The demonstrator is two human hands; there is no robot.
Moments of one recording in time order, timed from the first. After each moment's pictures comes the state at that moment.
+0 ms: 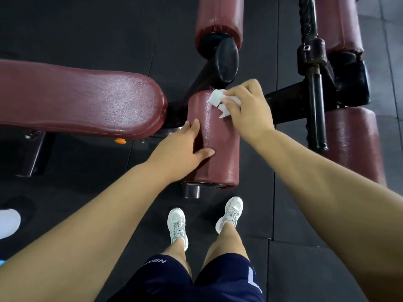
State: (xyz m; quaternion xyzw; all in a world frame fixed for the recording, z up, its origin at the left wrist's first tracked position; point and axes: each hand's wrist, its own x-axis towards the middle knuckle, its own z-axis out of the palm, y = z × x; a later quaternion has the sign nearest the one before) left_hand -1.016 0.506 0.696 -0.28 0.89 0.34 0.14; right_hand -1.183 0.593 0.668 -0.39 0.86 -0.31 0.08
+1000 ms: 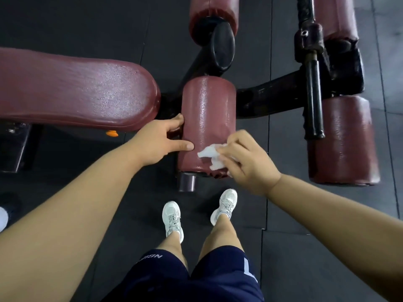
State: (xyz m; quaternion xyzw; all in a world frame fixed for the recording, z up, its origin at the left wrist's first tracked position) left_hand -0.999 0.474 0.670 -0.28 0.80 0.52 0.12; right_hand -1.116 0.679 0.651 -0.56 0.76 -0.32 0.11
